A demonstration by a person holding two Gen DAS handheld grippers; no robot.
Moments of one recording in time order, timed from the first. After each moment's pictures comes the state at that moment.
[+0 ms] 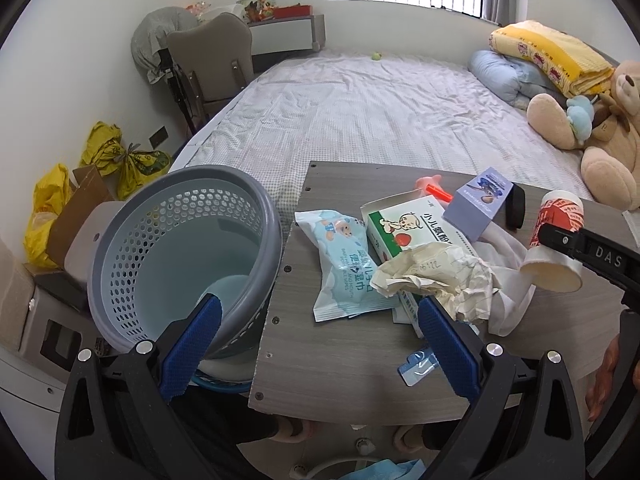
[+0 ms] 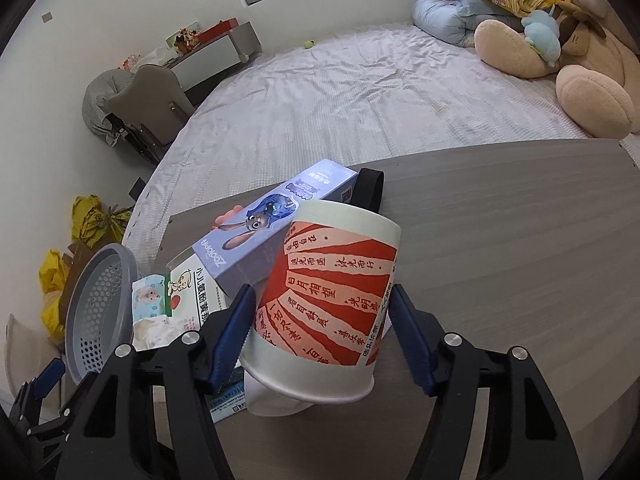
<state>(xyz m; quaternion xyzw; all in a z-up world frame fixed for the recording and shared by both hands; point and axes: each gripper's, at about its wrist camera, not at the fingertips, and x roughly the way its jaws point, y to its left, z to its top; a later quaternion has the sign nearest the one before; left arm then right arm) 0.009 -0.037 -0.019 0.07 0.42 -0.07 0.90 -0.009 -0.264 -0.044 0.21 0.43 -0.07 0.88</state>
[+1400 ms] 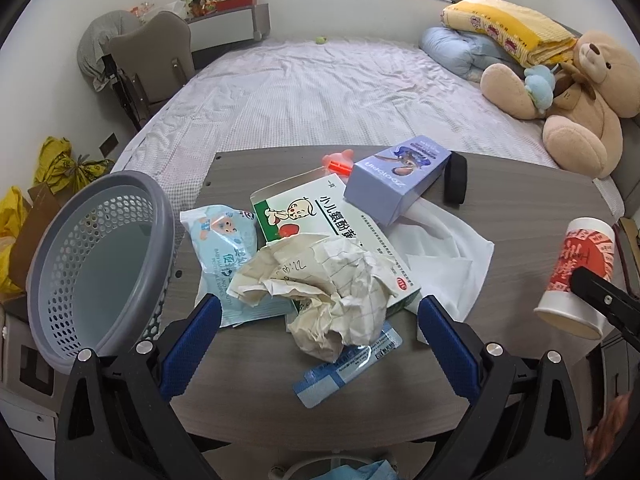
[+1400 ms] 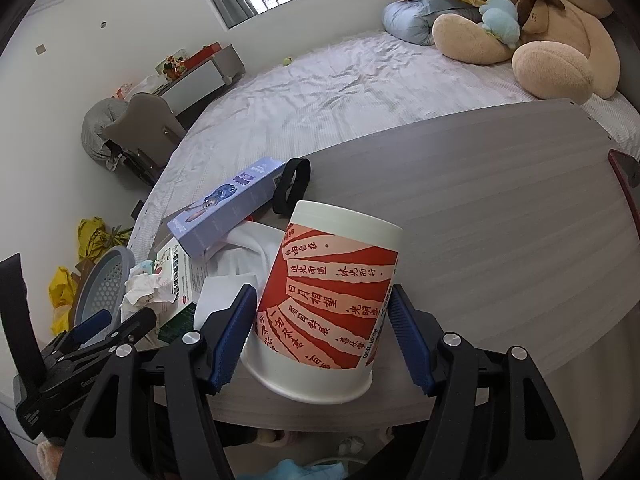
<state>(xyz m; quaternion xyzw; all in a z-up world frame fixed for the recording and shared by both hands) 0.019 -0.107 -0.053 0.08 0.45 -0.14 0.88 -0.094 -0.308 -0.049 0.25 0.40 -0.09 0.88</state>
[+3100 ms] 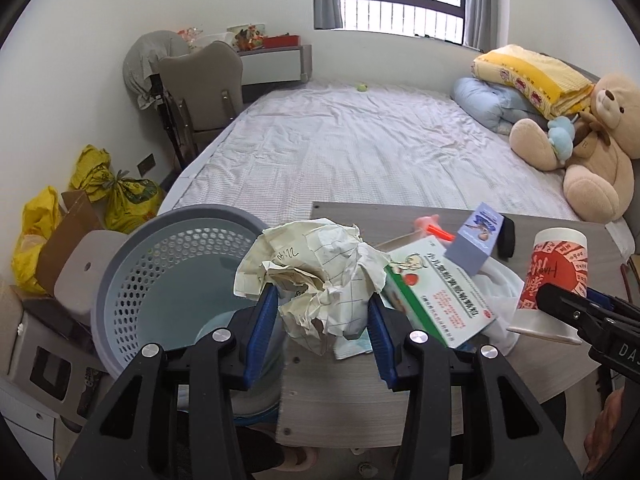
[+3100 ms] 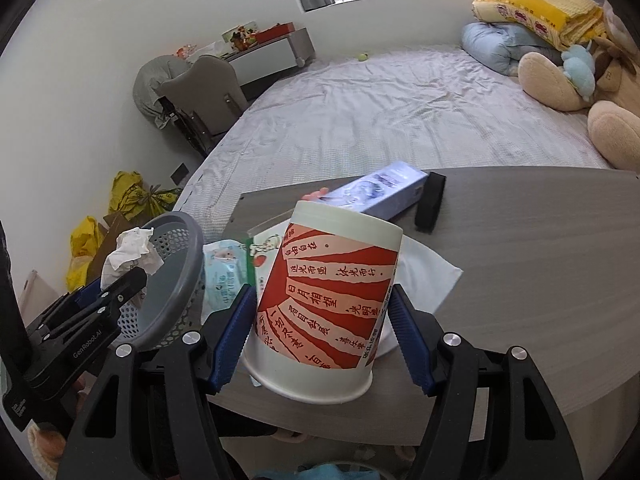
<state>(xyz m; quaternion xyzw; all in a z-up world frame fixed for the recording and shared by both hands) 0.023 0.003 0.002 0.06 0.37 -0.10 0.92 -0.029 -0.192 -0.011 0.17 0.40 0.01 0.90</state>
